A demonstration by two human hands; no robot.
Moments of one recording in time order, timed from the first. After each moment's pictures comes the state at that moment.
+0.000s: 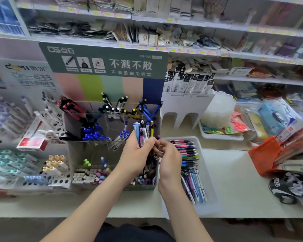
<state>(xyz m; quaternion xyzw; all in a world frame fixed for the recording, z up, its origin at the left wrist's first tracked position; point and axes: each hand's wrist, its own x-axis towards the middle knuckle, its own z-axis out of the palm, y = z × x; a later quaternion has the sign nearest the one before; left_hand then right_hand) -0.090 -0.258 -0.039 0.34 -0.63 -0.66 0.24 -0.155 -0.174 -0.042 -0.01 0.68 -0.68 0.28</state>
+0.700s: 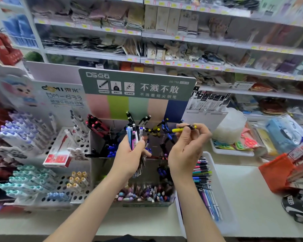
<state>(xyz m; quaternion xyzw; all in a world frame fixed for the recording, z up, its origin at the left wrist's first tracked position) -0.045 -0.342 -0.014 0.37 -0.63 -0.63 0.26 -0.158 -0.252 0.000 -0.27 0.65 -0.70 -0.13</state>
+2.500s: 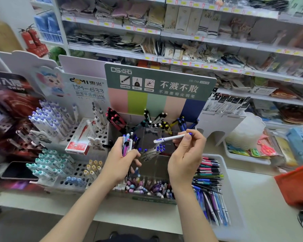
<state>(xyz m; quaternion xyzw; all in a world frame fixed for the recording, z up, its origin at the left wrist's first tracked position) 0.028 -0.358 -0.023 0.41 -0.64 -0.61 0.23 -0.114 -0.255 -0.012 -0.25 0.68 -0.69 -0.08</state>
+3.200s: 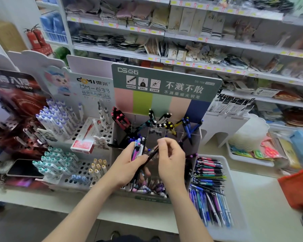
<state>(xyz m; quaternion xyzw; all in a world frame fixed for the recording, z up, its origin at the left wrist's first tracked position) 0.036 -0.350 -0.018 0.32 -0.66 -0.66 0.17 -0.093 -0.265 -0.031 -0.28 0.71 -0.62 0.16</state>
